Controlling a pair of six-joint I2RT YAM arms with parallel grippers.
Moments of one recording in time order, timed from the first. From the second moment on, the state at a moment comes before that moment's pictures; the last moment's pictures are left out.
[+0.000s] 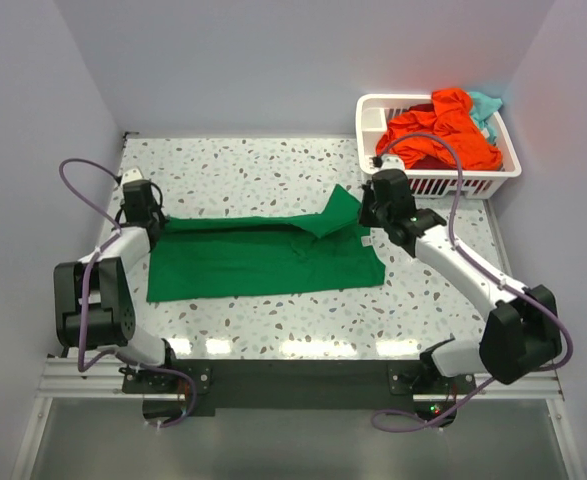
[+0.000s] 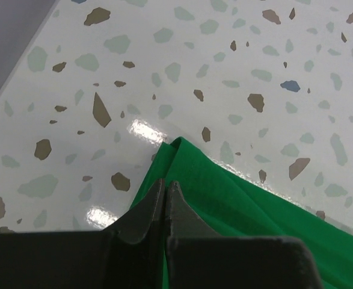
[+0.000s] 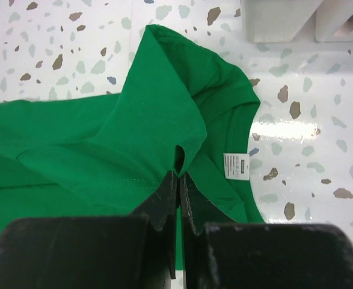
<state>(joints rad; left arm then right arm) 0.14 1.54 0.83 0.05 -0.26 -0.28 0.44 1.39 1.05 -0.31 0.21 0.40</state>
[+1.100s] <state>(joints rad) -0.01 1.42 0.70 0.09 -0.31 -0.36 0.57 1.50 0.95 -0.20 0.27 0.44</state>
